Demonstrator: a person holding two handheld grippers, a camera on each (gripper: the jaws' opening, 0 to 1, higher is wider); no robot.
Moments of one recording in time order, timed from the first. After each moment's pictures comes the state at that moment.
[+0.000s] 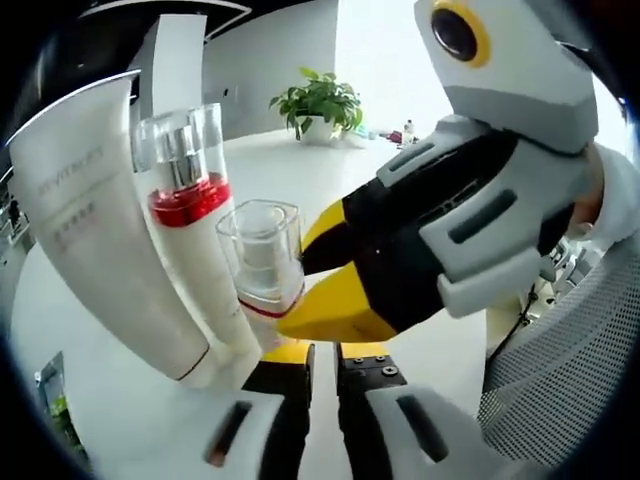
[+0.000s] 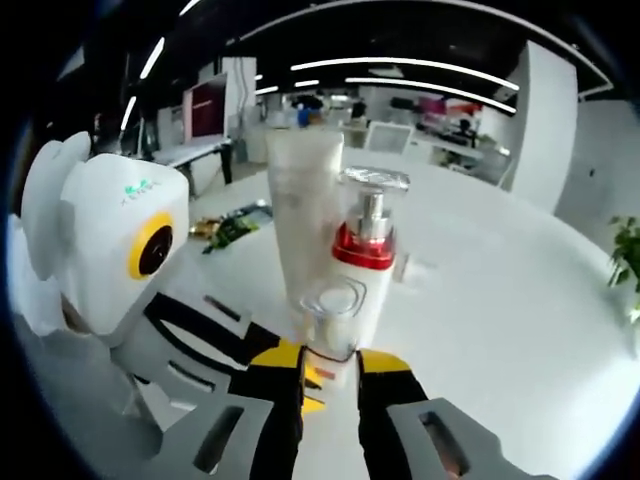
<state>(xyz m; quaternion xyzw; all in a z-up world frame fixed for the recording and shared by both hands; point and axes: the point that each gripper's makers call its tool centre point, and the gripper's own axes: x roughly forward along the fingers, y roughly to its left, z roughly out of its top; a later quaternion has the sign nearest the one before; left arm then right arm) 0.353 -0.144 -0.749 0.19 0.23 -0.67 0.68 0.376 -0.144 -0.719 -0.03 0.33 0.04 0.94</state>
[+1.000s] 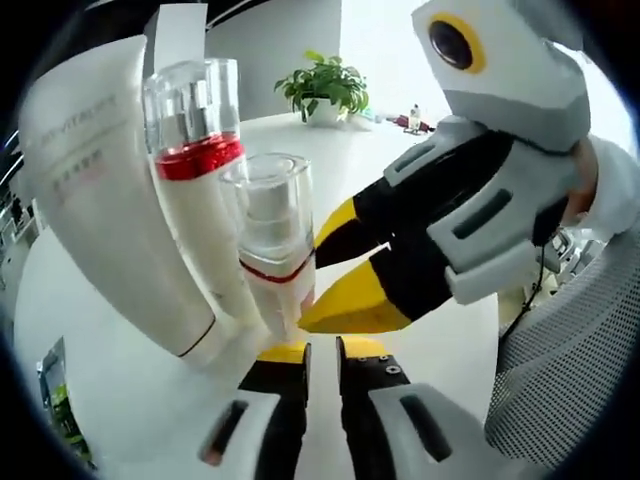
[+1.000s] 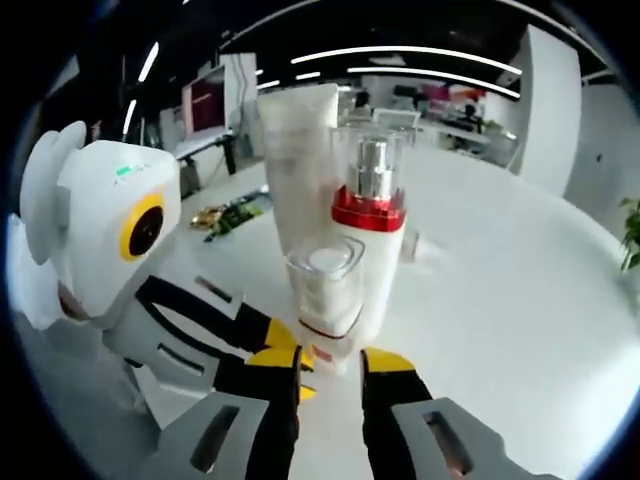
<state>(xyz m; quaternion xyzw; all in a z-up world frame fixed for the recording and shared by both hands) 0.362 -0.131 -0.769 0.21 0.26 -0.65 0.68 0.373 -0.144 -0.739 0.00 0.34 0.05 0.94</state>
